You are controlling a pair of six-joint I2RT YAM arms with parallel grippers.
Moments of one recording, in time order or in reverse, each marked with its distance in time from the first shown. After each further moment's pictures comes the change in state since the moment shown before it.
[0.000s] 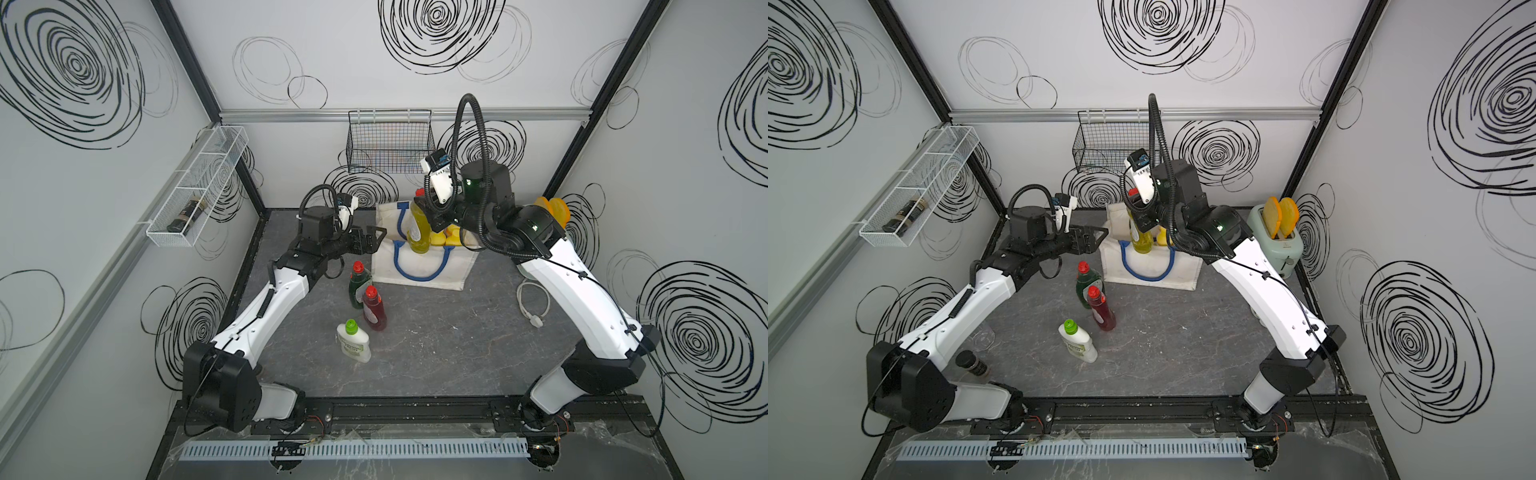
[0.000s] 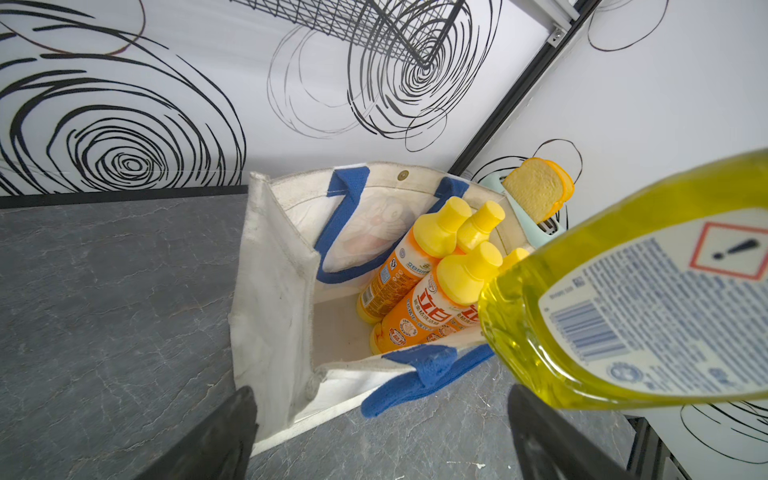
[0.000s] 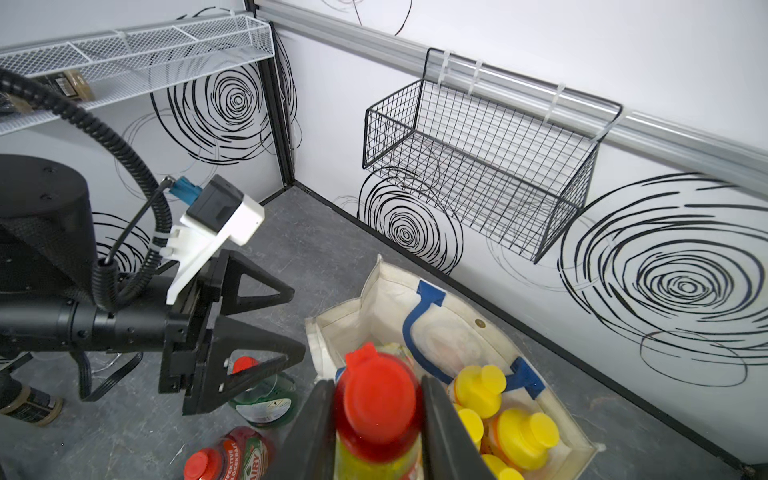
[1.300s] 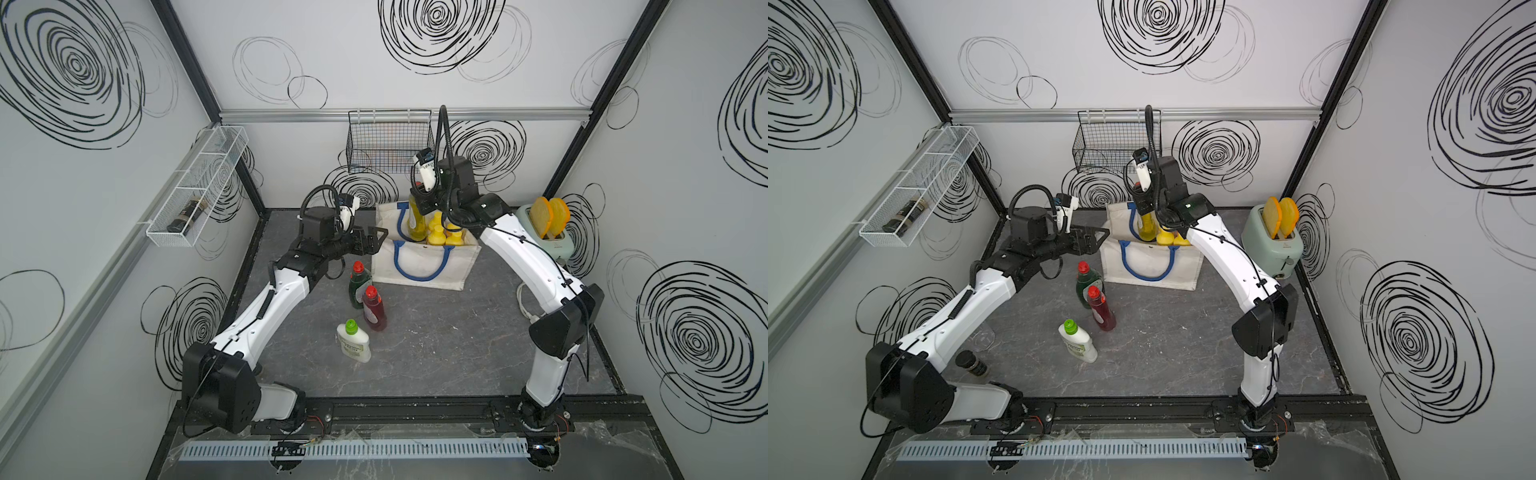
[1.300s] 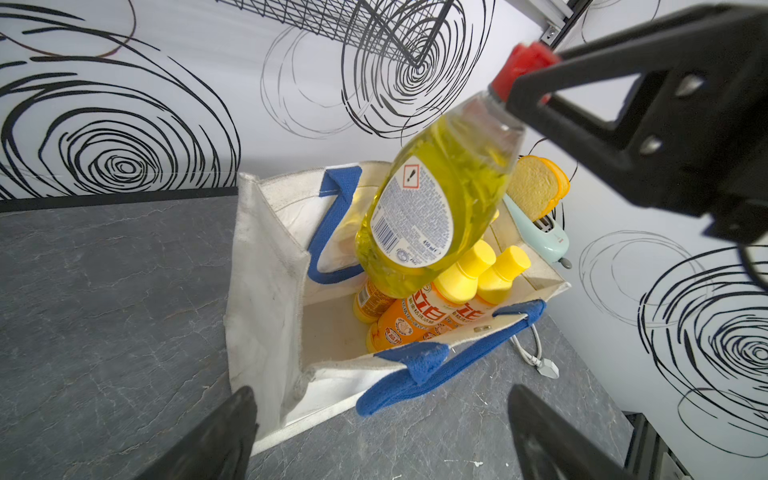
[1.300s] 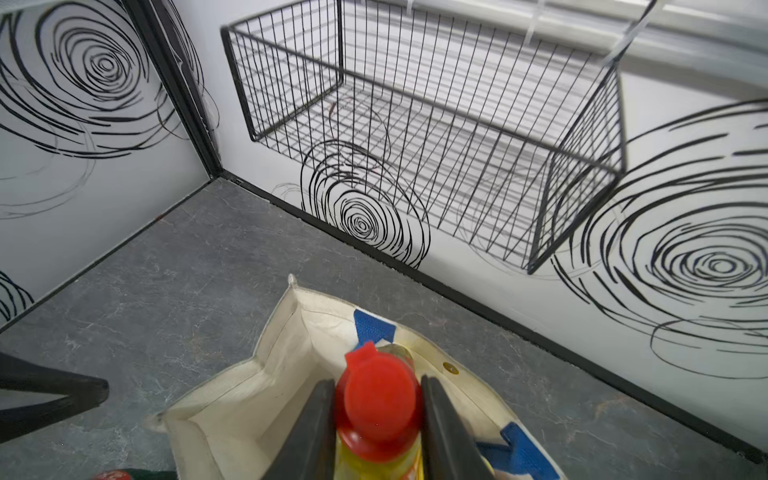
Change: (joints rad) left arm -0.005 -0.002 0.000 -0.001 -0.003 0.002; right arm -0.166 0.251 -0.085 0.256 -0.037 0.012
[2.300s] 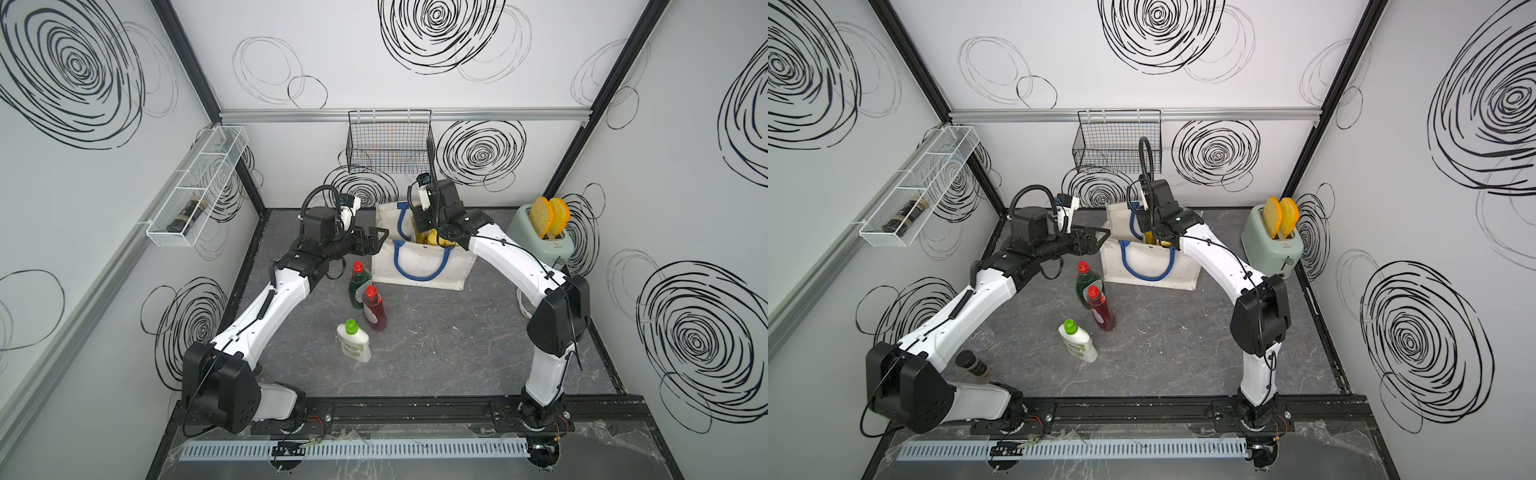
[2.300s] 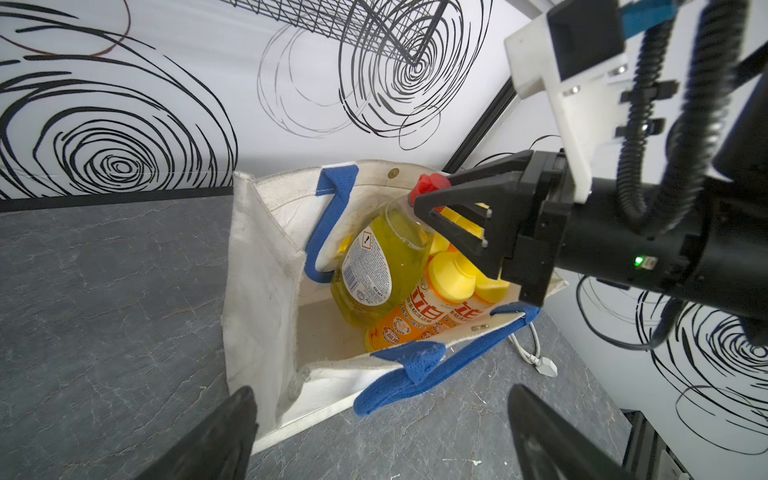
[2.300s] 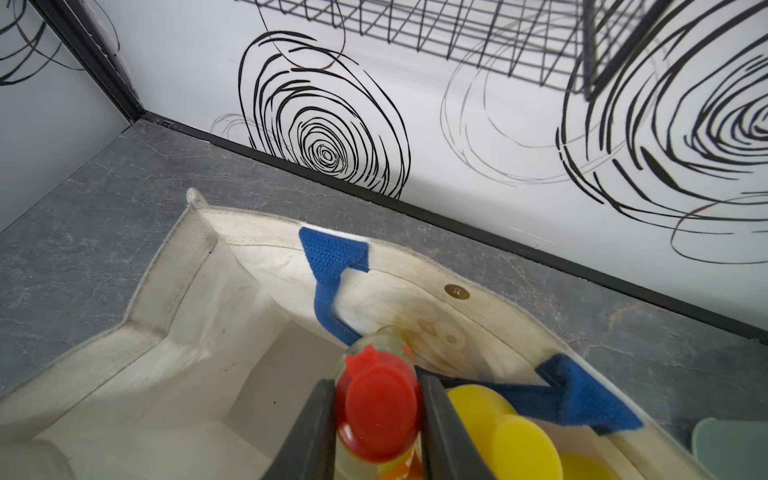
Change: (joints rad) left arm -0.006 0.000 0.000 0.000 0.000 0.000; right arm -0.002 0.029 -0.191 0.075 0.110 0.109
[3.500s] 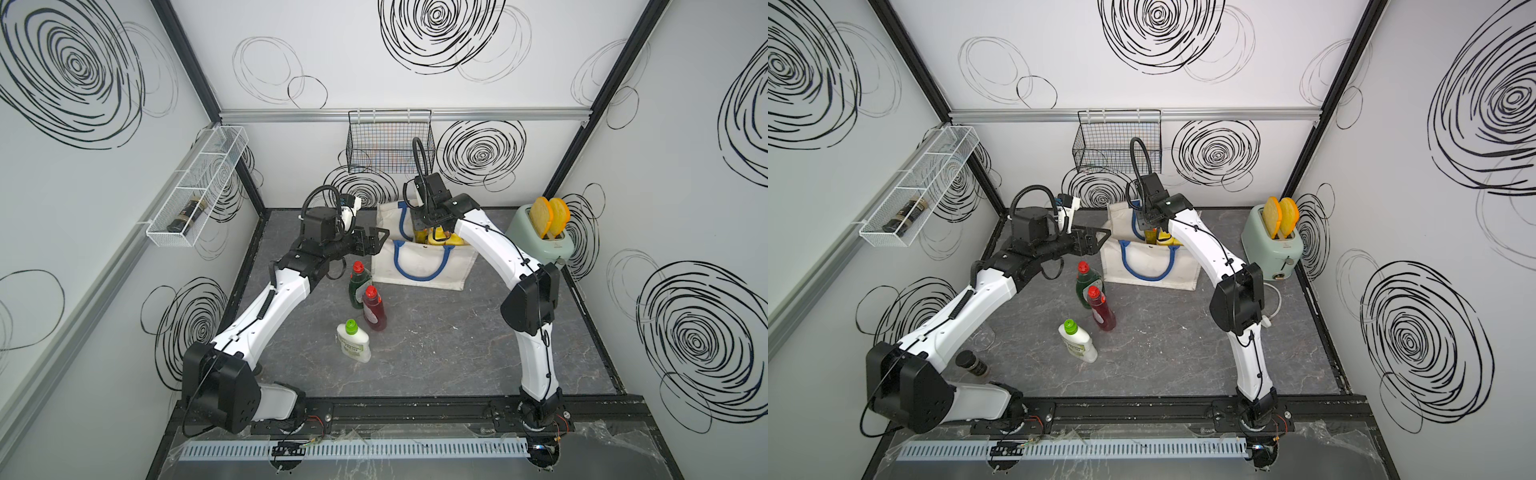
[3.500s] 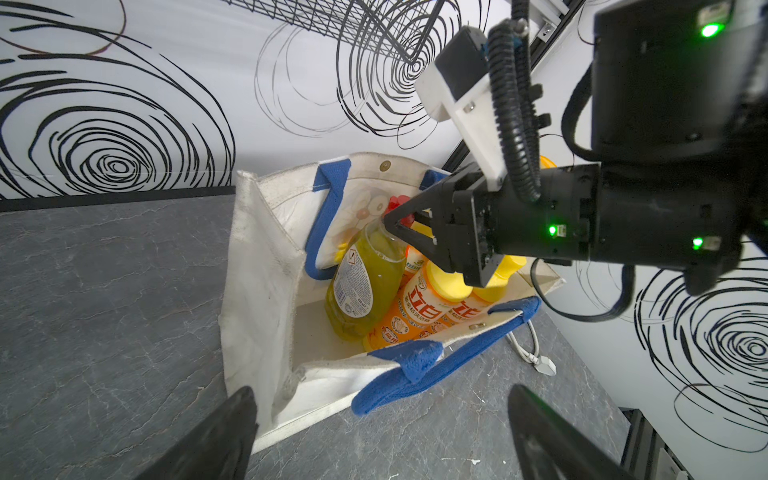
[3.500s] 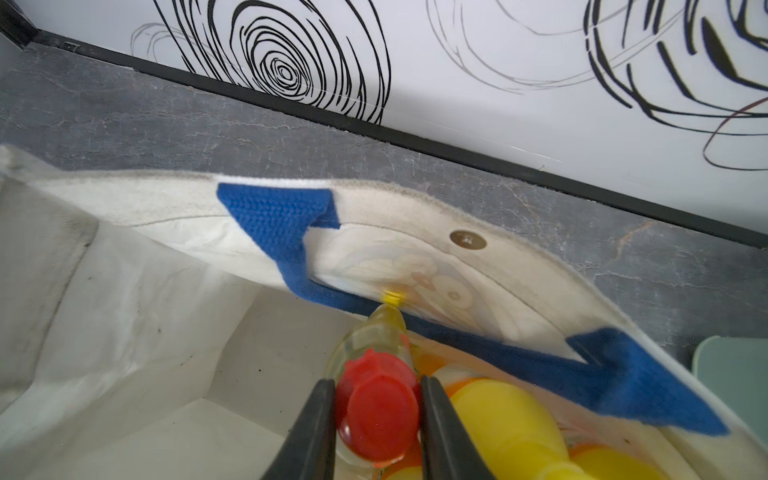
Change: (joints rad) left arm -0.005 0.000 0.000 0.000 0.000 0.000; right arm -0.027 0.256 0.406 -0.397 0.008 0.094
